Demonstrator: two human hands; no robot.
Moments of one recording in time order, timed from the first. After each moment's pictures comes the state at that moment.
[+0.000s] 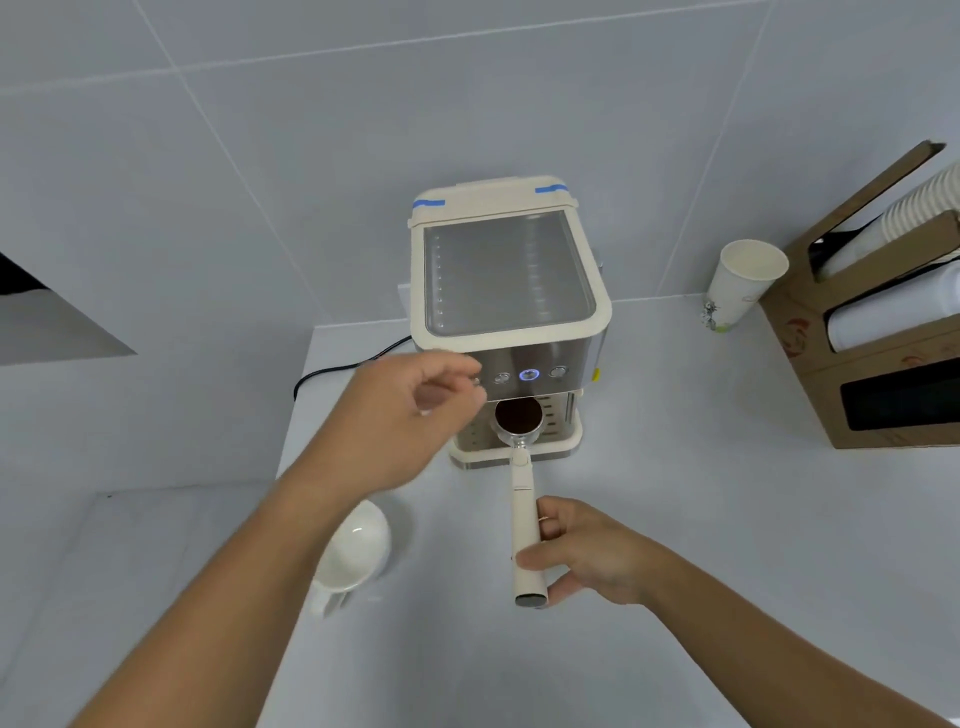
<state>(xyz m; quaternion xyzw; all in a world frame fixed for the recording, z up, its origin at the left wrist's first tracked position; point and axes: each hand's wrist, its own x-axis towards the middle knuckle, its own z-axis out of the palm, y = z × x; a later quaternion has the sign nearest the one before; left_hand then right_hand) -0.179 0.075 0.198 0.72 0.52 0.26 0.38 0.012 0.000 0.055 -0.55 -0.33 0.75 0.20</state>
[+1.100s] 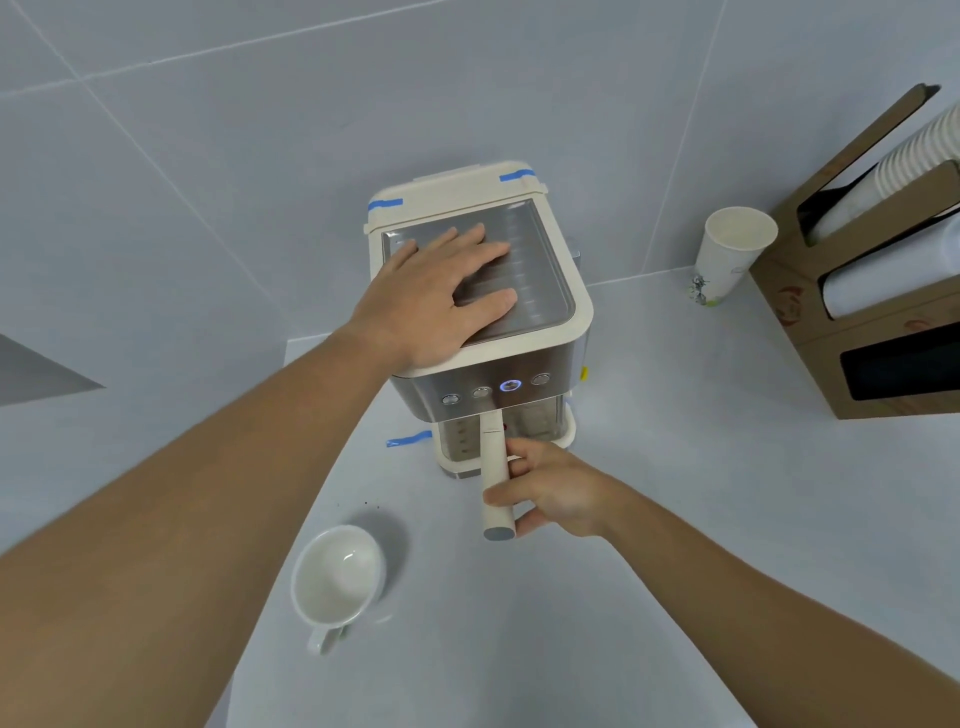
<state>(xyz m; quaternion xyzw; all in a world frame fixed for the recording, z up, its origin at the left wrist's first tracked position) -0.120 0.208 0.182 0.89 0.44 0.07 0.11 0.005 0.067 0.053 -0.52 -0.33 0.74 0.28</state>
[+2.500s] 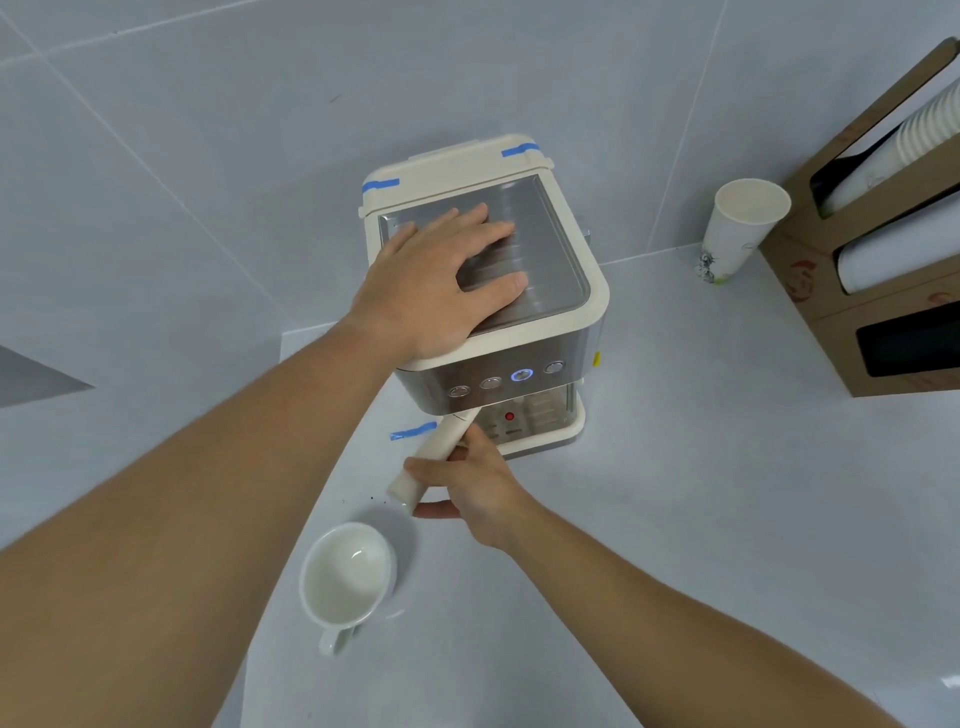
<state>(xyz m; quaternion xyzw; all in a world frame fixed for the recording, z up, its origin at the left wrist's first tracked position) -0.119 0.210 0.180 0.88 0.44 0.10 0.13 -0.088 0.085 0.042 -0.47 -0.15 0.73 0.47</state>
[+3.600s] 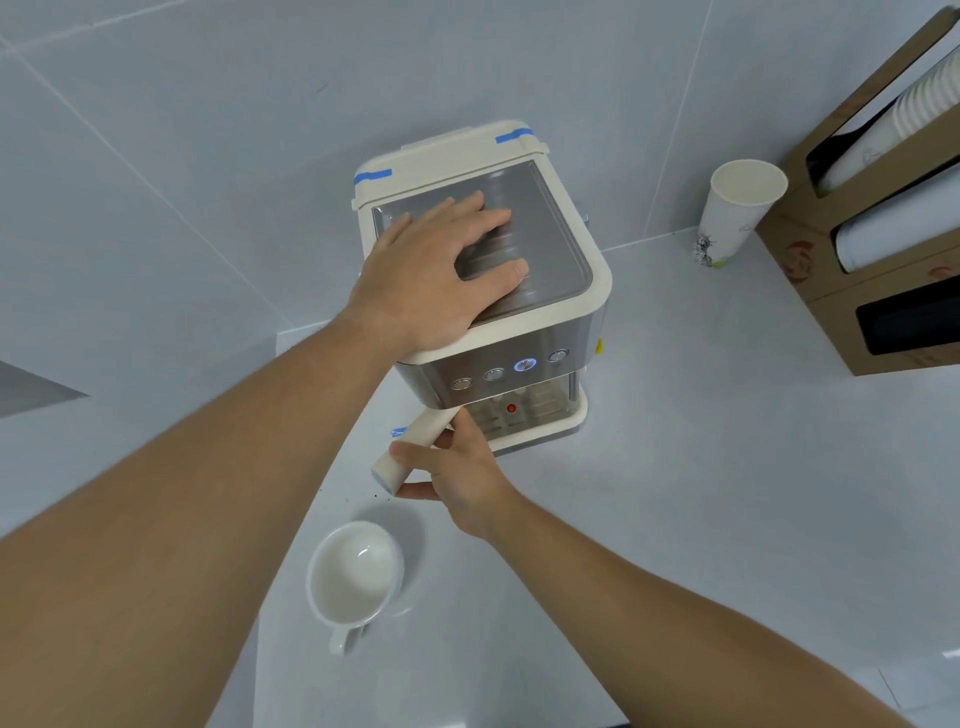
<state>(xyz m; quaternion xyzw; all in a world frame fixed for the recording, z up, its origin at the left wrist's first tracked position) -0.120 0.208 0.182 0.88 0.44 0.12 0.14 -0.110 0.097 0.038 -0.46 -0.14 0.72 0.51</state>
